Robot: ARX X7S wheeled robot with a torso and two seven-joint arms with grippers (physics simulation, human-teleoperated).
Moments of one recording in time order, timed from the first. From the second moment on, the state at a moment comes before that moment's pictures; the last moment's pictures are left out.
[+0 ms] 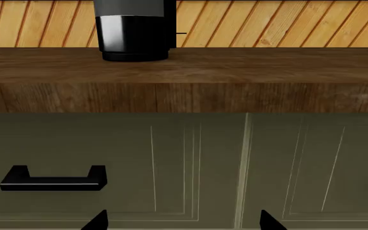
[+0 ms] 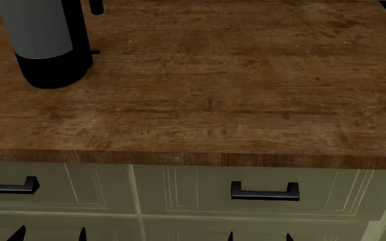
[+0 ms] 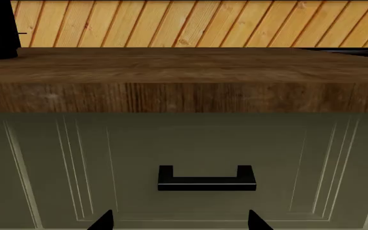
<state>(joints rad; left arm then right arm) 0.00 0.00 0.00 0.00 0.00 0.00 0.00 0.00 0.00 0.00 0.00 0.00 0.00 0.00</state>
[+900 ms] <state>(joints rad) 0.01 -0.09 0.10 0.03 -0.06 0.03 -0.07 0.00 0.08 -0.09 0.00 0.08 0.00 0.09</state>
